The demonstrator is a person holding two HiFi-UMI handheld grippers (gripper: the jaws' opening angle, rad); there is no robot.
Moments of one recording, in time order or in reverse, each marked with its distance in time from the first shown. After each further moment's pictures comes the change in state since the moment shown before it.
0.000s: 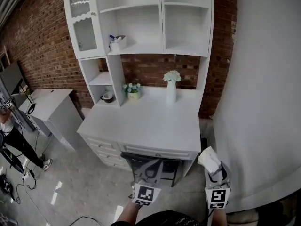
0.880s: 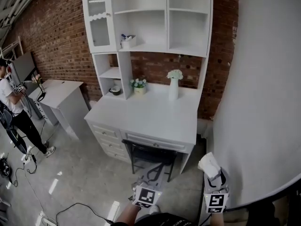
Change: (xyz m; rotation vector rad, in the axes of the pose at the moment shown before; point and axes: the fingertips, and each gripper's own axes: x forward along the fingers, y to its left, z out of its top) left arm -0.072 -0.097 0.020 0.024 0.030 0.058; right arm -0.106 -0.016 -0.027 -0.007 -0.013 0.050
